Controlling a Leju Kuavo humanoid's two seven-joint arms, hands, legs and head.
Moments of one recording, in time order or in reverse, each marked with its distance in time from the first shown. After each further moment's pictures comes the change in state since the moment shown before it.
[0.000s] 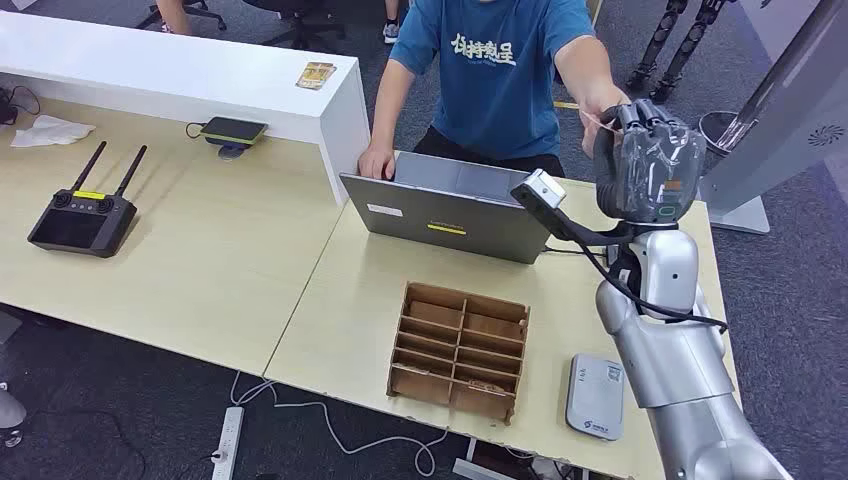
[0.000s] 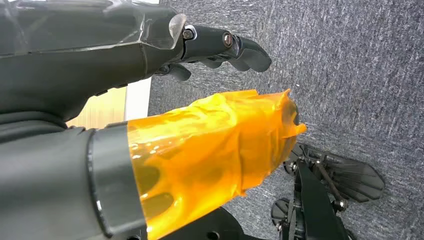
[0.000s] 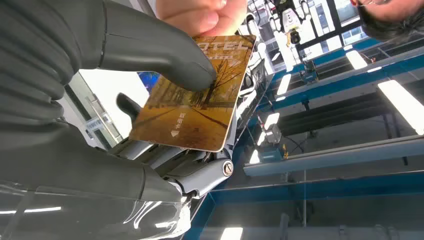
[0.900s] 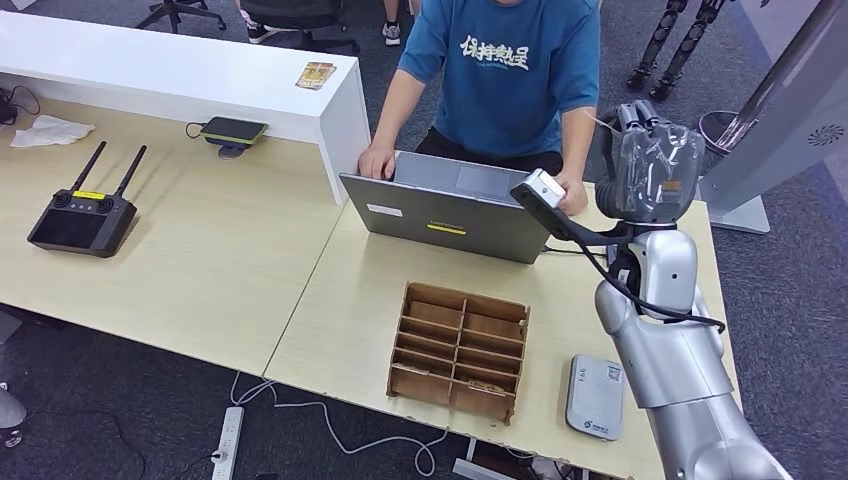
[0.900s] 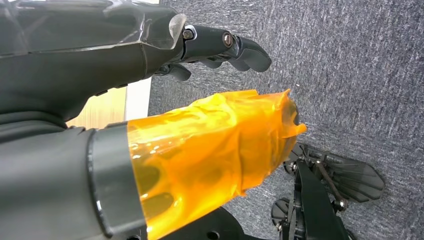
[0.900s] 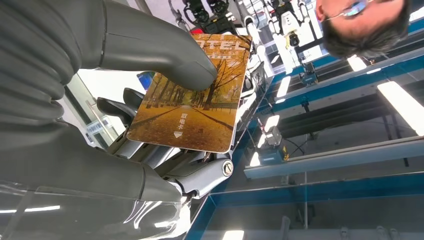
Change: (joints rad) left arm 0.000 0.000 0.000 0.000 0.001 0.000 0.000; right arm 0.001 0.000 0.003 -0.001 -0.035 0.003 -0.007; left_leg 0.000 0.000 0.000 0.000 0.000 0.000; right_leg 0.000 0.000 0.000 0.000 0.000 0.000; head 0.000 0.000
